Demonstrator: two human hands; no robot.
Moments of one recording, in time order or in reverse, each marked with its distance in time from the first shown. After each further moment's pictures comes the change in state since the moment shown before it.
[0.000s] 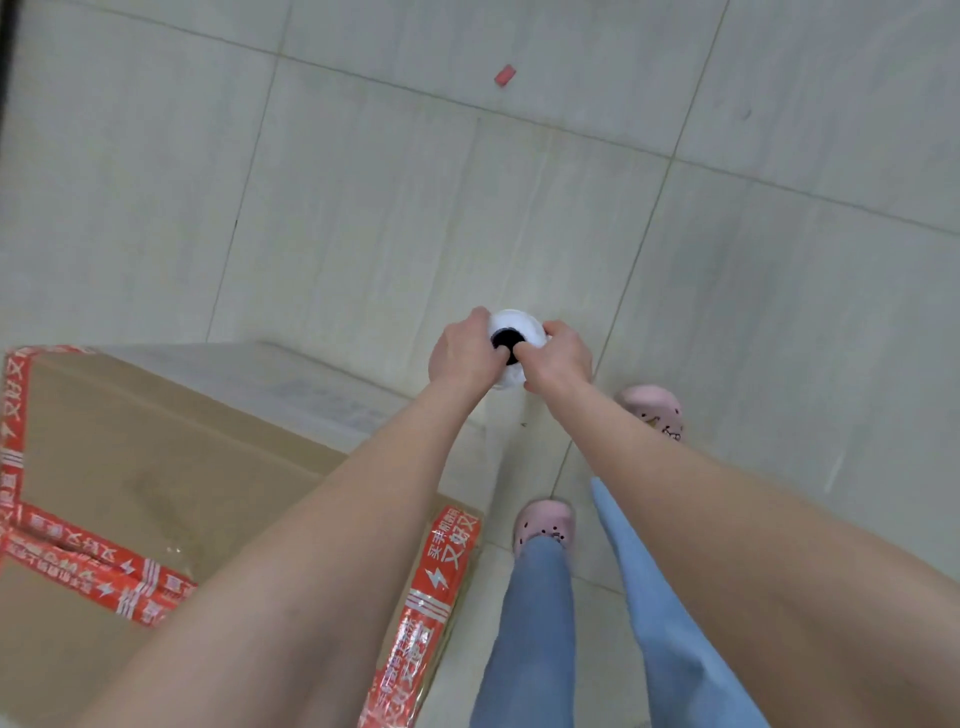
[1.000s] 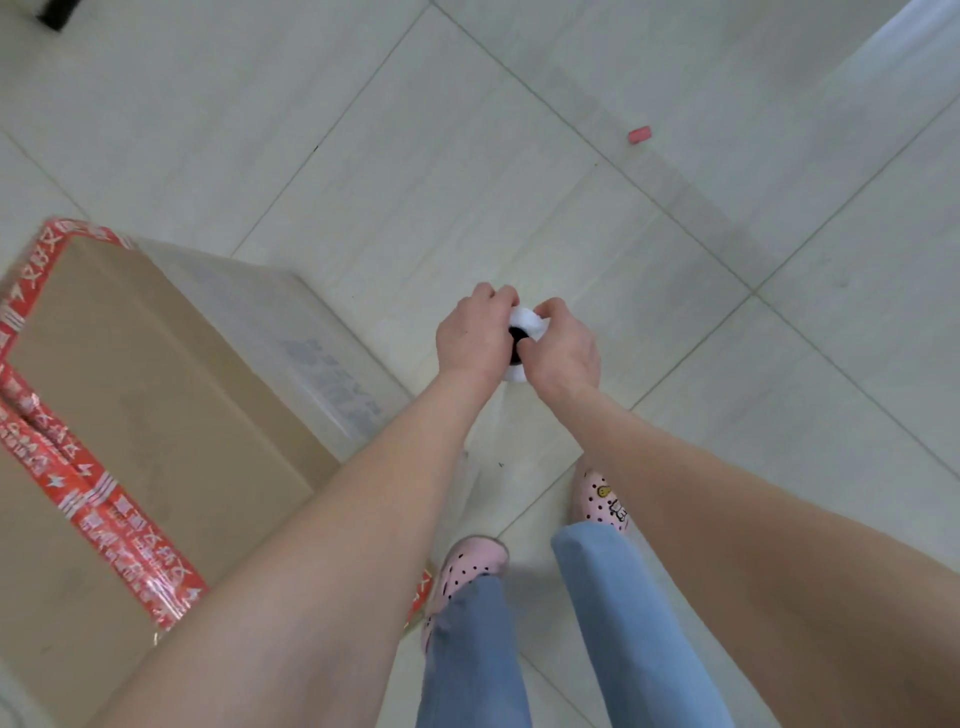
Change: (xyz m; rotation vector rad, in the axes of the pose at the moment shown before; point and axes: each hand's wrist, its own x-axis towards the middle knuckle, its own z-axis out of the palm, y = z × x) left_hand 0.055 -0.002 -0.063 -0.075 0.280 -0.119; right_hand 0.042 -0.114 0.013 -0.544 -0.116 -0.322
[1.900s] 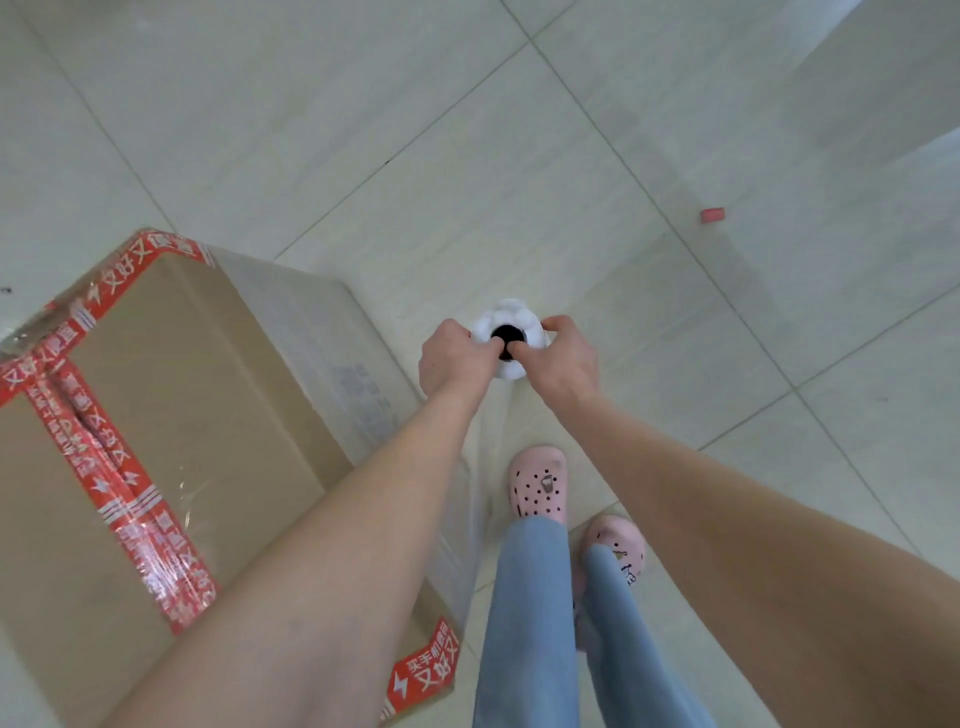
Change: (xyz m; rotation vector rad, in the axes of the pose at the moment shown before) left_hand 0.053 -0.077 -0.048 -0.626 -0.013 -0.735; right_hand 0.047 -0.095 0.035 0.011 -0.120 -0.016
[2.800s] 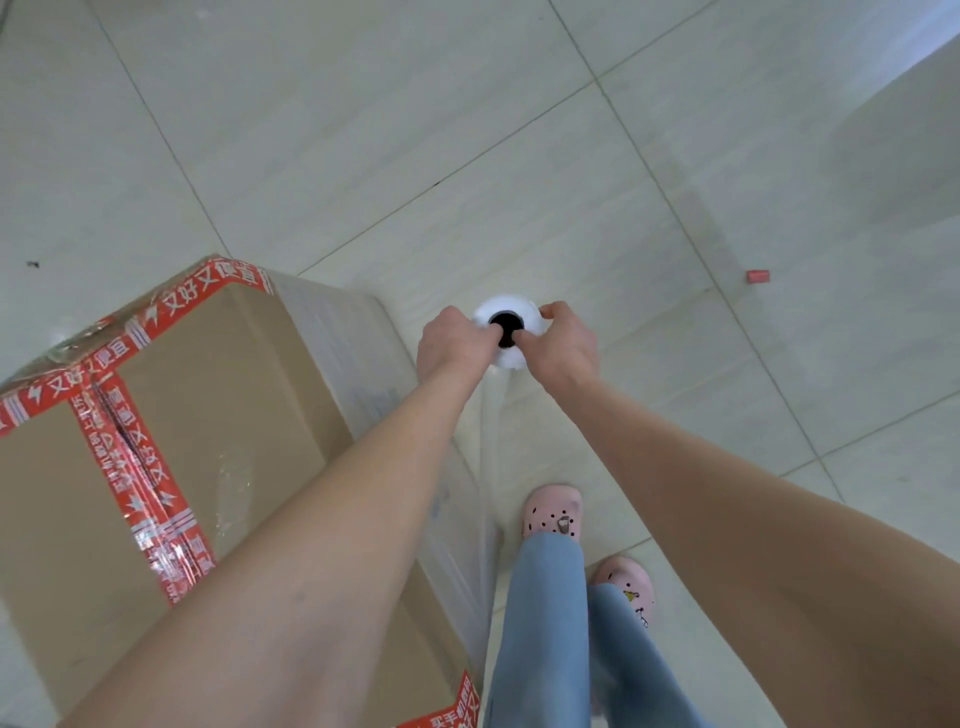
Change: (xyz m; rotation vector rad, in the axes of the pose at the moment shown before) left_hand 0.070 0.021 -0.067 0.007 -0.005 -0.024; right_hand 0.037 -0.093 0.033 -0.155 -0.064 -0.071
